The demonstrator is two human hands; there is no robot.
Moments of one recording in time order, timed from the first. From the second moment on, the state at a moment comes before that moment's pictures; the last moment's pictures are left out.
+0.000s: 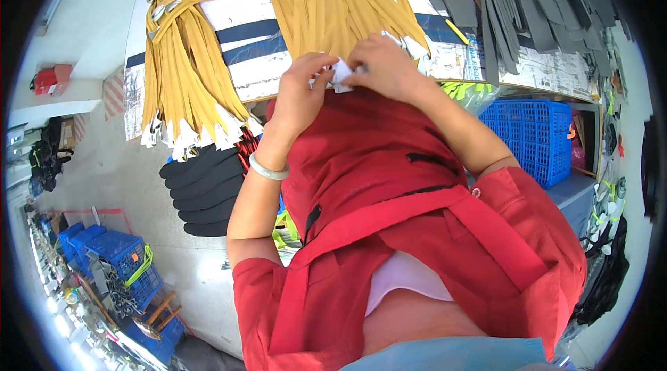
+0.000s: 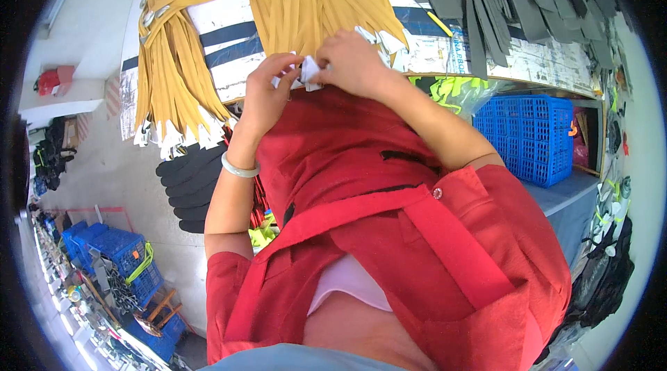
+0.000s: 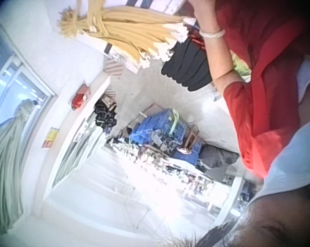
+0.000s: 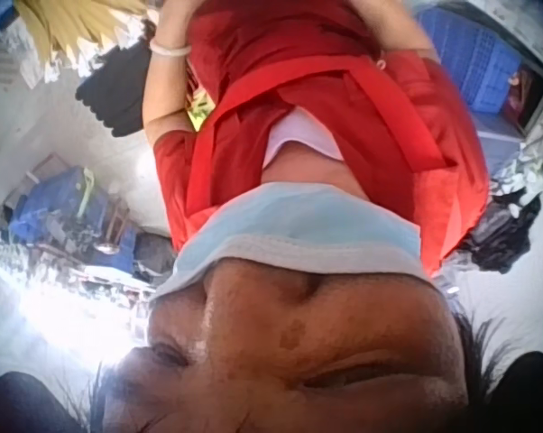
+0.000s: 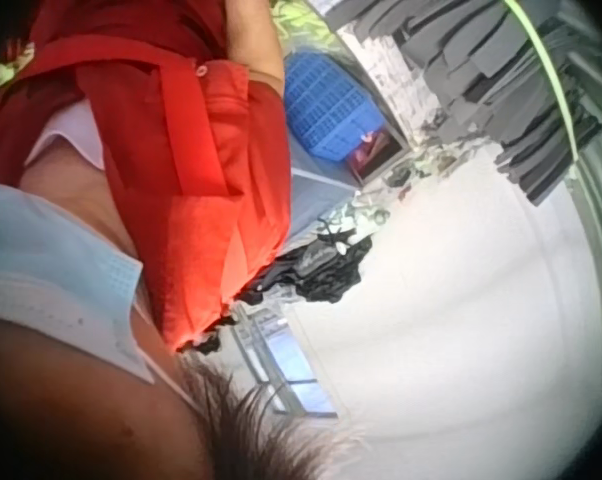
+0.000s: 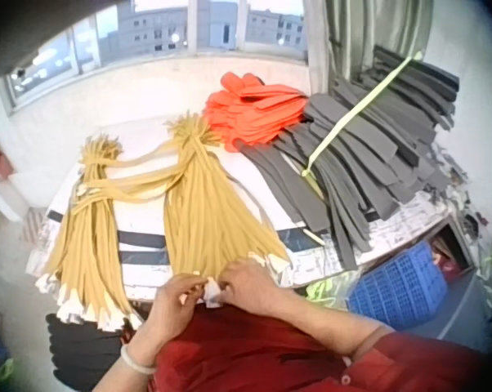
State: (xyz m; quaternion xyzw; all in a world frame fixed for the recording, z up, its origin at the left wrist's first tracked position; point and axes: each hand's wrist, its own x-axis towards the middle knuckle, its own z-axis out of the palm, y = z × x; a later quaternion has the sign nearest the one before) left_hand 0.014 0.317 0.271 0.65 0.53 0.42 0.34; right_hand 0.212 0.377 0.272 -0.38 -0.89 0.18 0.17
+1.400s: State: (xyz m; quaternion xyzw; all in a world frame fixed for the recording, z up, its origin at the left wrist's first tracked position) left_hand -0.017 0.351 0.275 0.37 0.24 0.57 0.70; right_hand 0.175 0.419 0.302 -0.24 -0.71 0.59 0.29
